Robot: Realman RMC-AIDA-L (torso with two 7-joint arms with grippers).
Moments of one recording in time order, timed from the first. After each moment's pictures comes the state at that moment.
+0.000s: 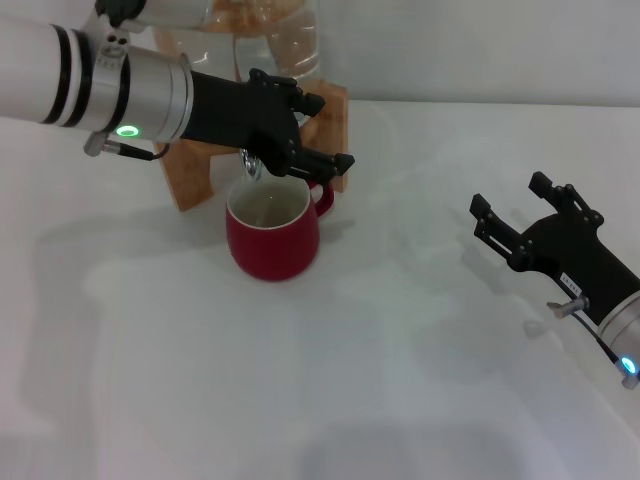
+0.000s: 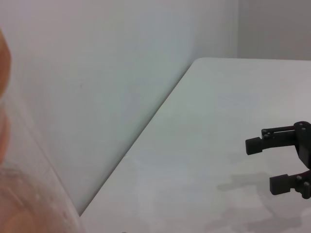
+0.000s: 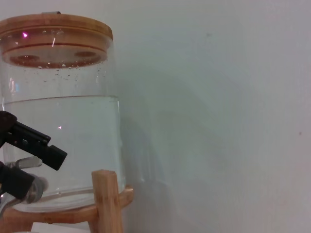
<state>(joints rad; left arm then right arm) -0.73 -2.08 1.09 1.04 -0.99 -1.30 1.40 0.39 2.03 0.64 0.44 -2.39 -1.03 0.19</state>
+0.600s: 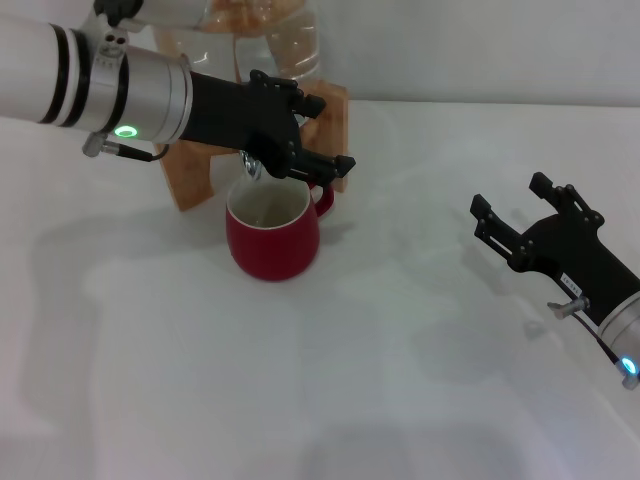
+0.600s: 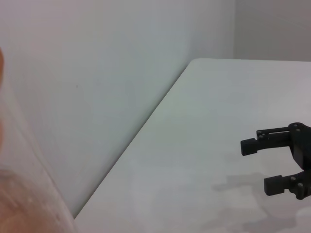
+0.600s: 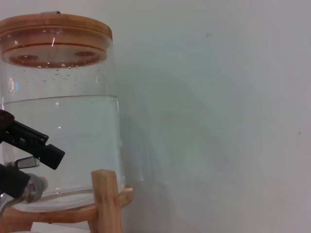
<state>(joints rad) -0.72 -2.08 1.09 1.06 -0.99 -1.31 1.40 0.39 2.03 0.64 0.44 -2.39 -1.03 0.19</state>
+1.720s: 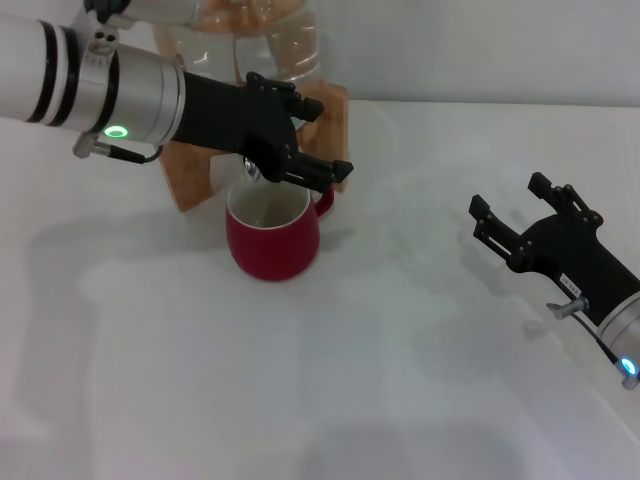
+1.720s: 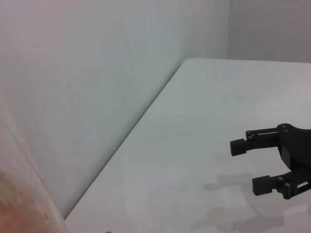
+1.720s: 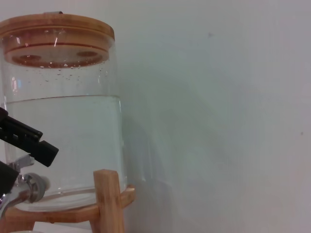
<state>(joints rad) -0.71 -2.08 1.08 1.11 -0.98 -1.36 1.36 0.39 2.03 0.64 0.44 -2.40 -1.03 0.19</state>
